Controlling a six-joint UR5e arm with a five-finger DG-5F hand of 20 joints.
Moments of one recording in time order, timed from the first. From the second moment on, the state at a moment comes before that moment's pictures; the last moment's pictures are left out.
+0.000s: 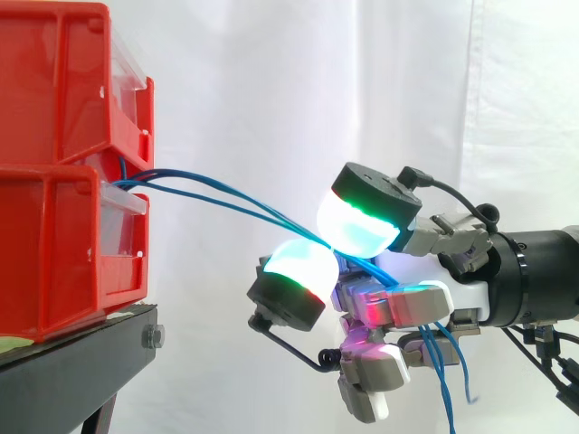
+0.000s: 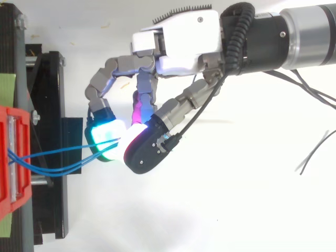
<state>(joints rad) -0.03 -2.40 -1.06 -2.87 -1.78 -0.05</state>
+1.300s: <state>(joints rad) -0.04 -2.40 -1.06 -2.87 -1.78 -0.05</state>
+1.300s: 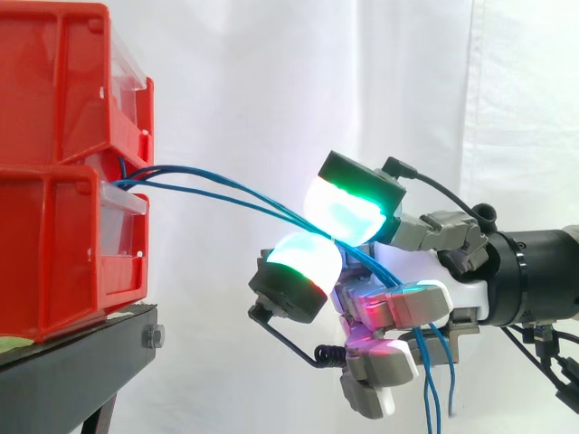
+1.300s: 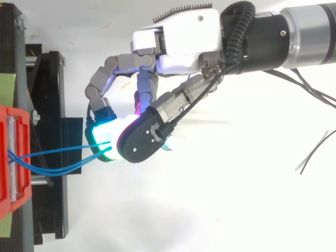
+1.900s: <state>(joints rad) -0.04 -2.40 -1.06 -2.87 -1.78 -0.05</state>
